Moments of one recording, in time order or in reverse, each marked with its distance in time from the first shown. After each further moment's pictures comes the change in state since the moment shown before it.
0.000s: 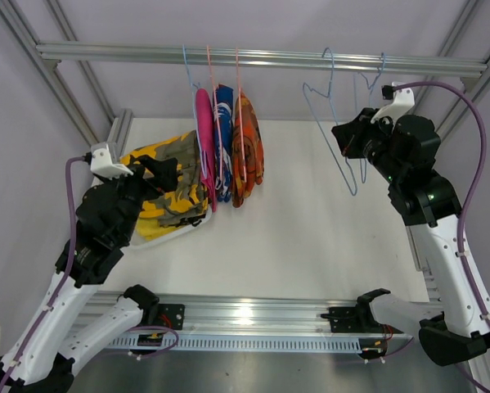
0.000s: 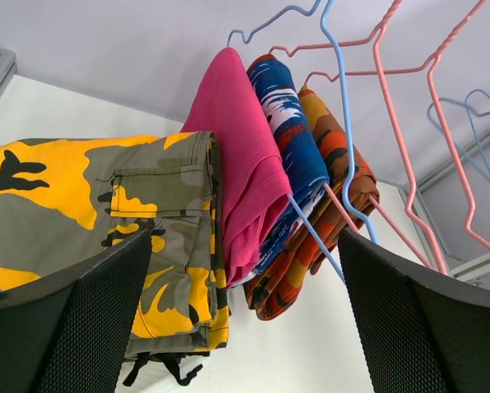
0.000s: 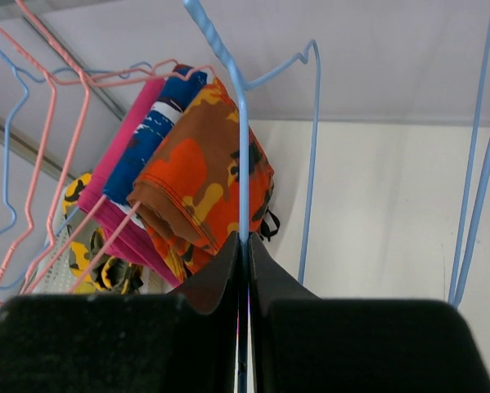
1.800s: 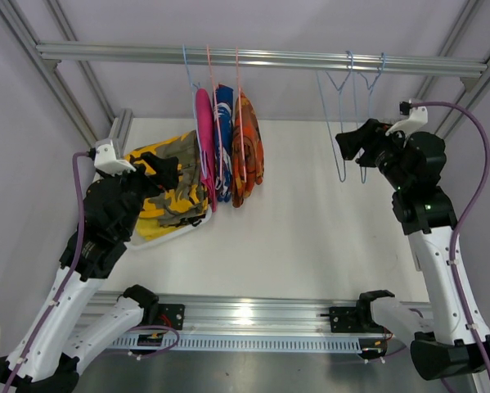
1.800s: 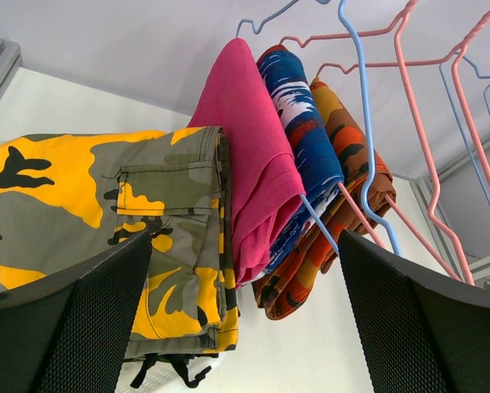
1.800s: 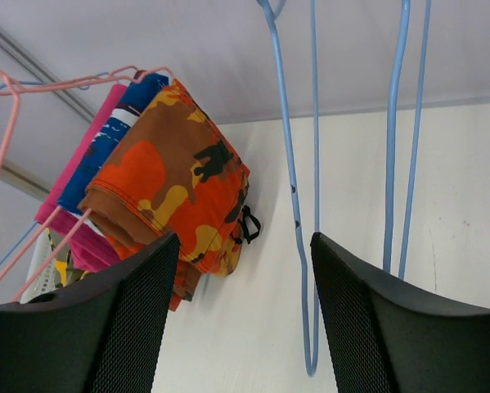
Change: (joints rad) left arm 0.062 0.033 -0.006 0.003 0.062 0.006; right arm -0.204 -0.095 -0.270 0.200 -0.156 0.062
